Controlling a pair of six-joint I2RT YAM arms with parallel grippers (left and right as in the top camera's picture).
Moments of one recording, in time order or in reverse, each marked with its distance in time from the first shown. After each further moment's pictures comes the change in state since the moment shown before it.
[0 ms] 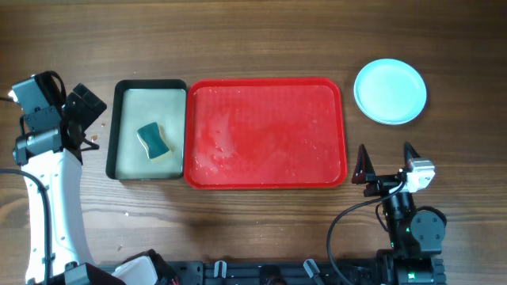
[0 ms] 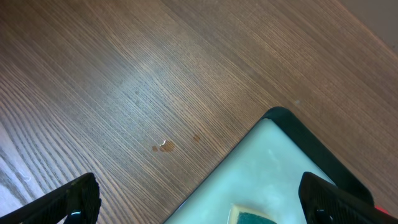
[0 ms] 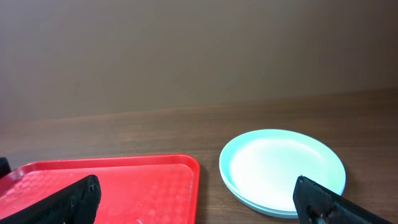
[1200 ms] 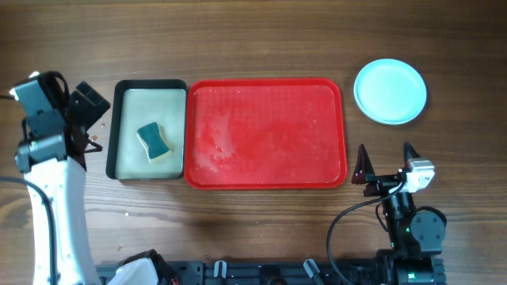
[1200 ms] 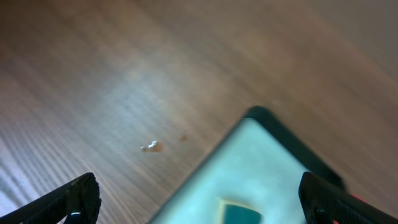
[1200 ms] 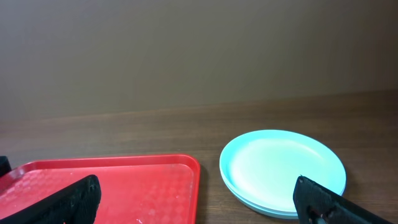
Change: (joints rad) left arm -0.047 -0.075 0.000 -0.014 0.000 0.000; right arm 0.000 0.000 0.000 0.000 -0.003 -0.003
